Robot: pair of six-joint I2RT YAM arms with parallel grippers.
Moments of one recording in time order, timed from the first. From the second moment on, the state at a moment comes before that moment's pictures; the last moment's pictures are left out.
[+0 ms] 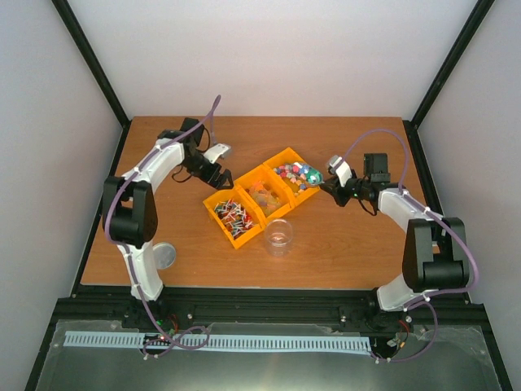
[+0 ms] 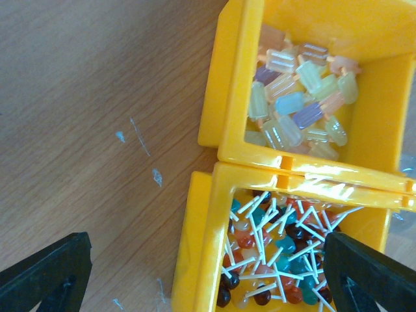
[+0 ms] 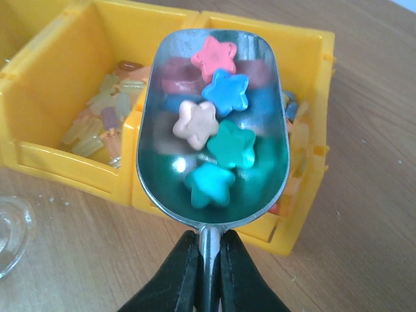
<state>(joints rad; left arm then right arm) -0.20 1.93 1.60 -0.99 0.46 0.37 0.05 1.54 0.89 -0.19 -0.72 -0.60</state>
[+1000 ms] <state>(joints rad) -0.15 1.52 1.37 -0.73 0.48 0.24 0.06 1.23 1.06 -1.03 -0.84 -1.21</state>
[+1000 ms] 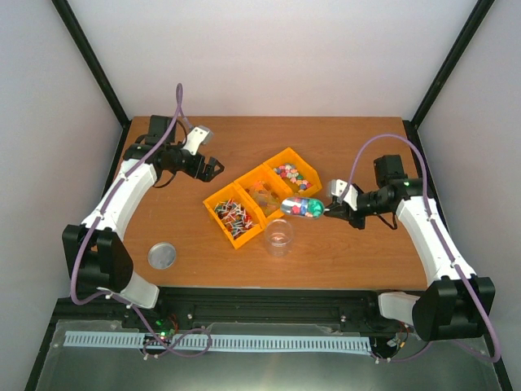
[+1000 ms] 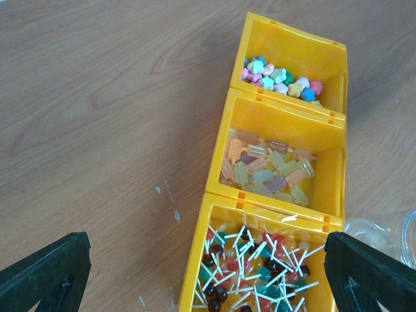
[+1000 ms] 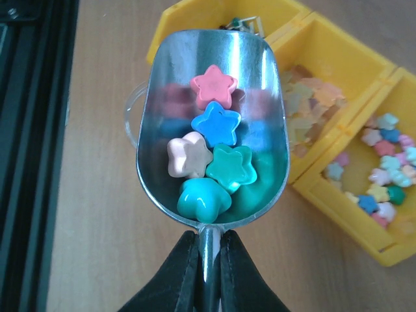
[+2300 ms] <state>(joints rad) -0.15 1.58 1.37 -0.76 0.53 0.26 0.34 1.31 1.14 -1.15 -0.41 -1.10</state>
